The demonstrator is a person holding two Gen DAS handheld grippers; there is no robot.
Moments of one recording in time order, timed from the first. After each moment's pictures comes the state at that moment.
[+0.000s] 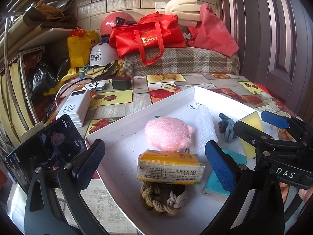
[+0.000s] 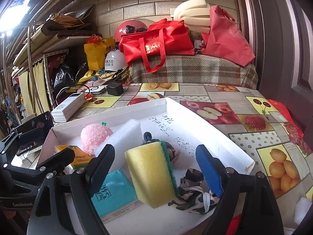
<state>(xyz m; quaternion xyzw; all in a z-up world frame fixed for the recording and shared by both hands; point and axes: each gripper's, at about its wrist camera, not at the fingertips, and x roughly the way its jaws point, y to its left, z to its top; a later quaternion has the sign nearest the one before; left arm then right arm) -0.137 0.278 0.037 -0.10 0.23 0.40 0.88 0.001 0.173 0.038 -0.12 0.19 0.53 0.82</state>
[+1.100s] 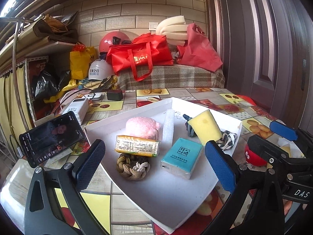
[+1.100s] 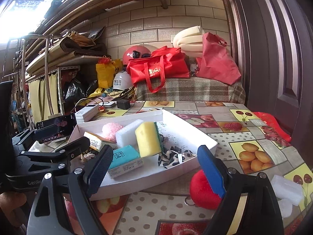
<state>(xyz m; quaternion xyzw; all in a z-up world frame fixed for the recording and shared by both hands) -0.163 0.183 0.046 -0.08 0.17 0.39 0.90 -0.030 0.055 0.043 -0.08 0.13 0.55 0.82</state>
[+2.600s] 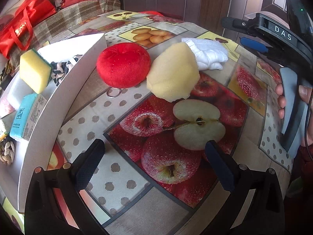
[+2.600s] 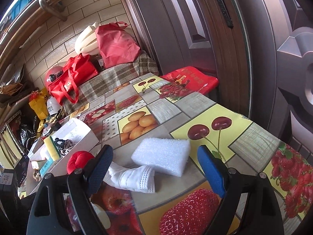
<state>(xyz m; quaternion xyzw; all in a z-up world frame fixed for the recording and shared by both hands) -0.037 0.068 -0.004 -0.04 0.45 0.07 0.89 0.103 -0.104 0.029 0.07 0.28 0.35 0.89</state>
